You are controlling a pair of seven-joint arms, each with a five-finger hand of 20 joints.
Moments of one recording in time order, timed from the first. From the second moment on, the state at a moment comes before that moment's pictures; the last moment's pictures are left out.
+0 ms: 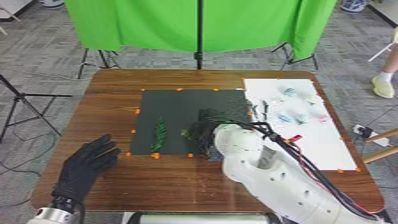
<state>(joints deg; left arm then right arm) 134.9 -64.1 -102.4 -117.7 39.7 -5.4 6.8 -65.3 -65.8 37.8 -98.4 -119.8 -16.0 40.4</state>
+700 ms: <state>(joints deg) 134.2 -64.0 -101.9 -117.2 39.7 -5.5 6.7 -67.6 -65.7 42.7 -101.5 -121.3 -8.8 34.6</state>
